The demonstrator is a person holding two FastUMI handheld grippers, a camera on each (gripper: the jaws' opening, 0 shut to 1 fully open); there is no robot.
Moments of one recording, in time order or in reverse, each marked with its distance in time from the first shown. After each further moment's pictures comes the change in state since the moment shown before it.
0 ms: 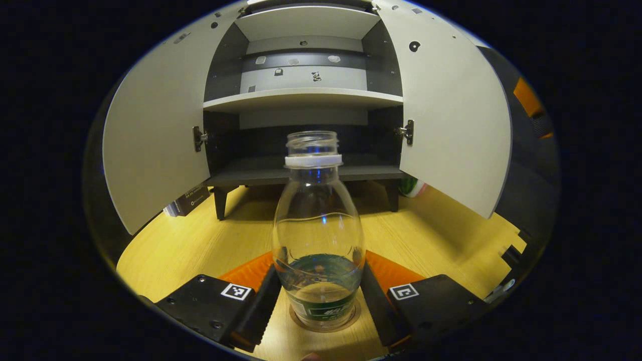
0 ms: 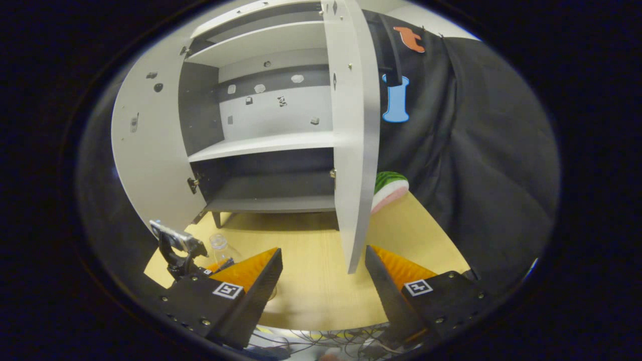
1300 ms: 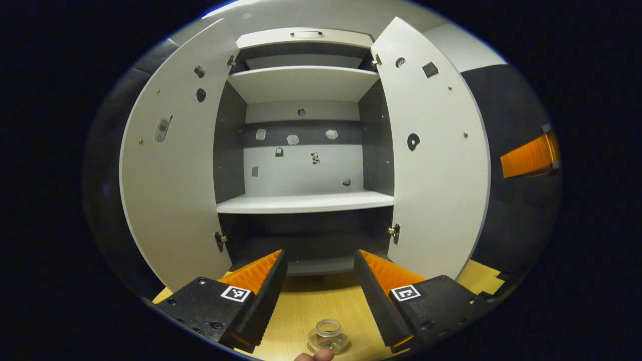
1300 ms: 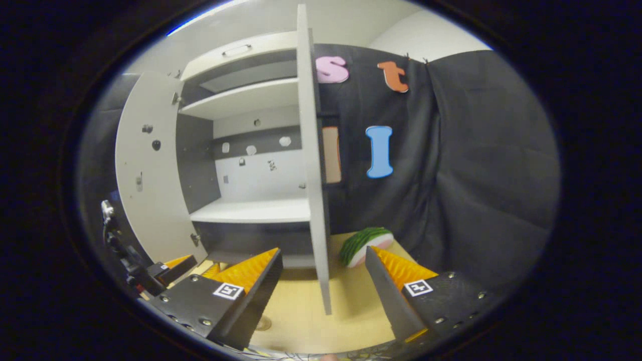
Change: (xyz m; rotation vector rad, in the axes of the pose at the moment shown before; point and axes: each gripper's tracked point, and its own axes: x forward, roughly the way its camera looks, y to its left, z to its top) left arm -0.079 0.005 0.224 0.012 -0.340 0.000; right arm -0.062 -0.063 0.144 0.046 -0.329 -0.032
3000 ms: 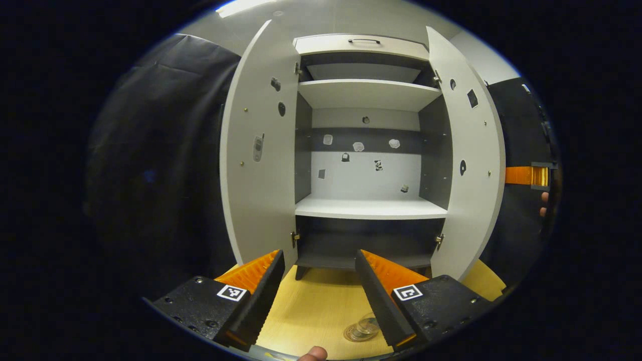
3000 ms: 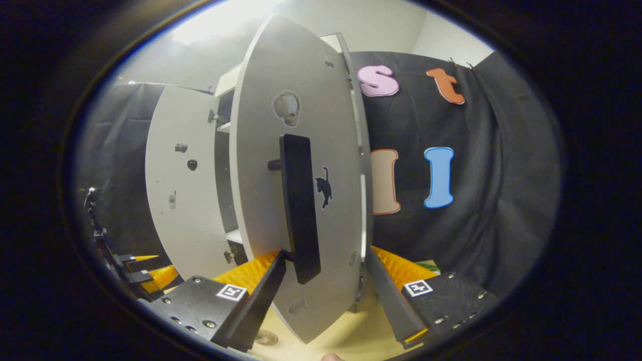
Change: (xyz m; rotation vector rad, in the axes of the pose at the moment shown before) left arm -0.080 0.104 0.029 -0.048 0.070 0.325; right arm 0.083 0.074 0.043 -0.036 -0.070 0.393
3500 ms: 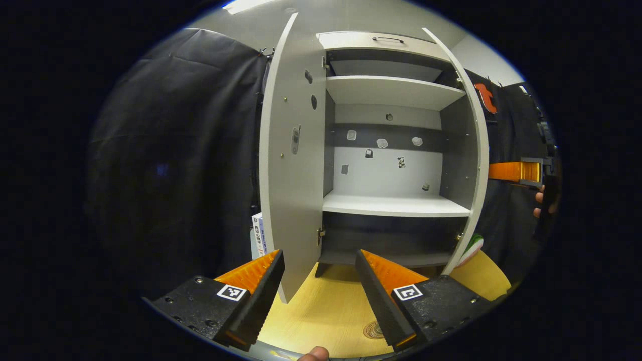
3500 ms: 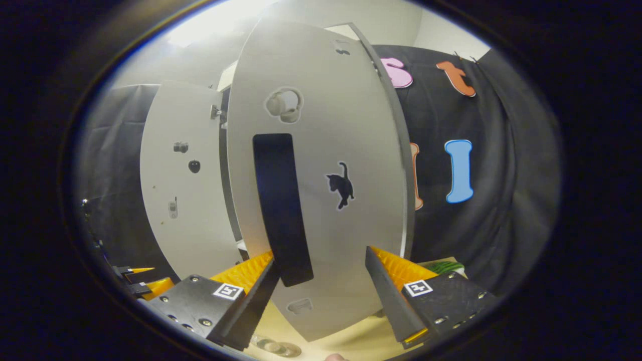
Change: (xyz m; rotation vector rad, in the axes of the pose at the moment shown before) left arm 0.006 0.057 -0.004 -0.023 0.025 0.065; right arm 0.059 0.059 -0.005 0.046 0.012 0.019
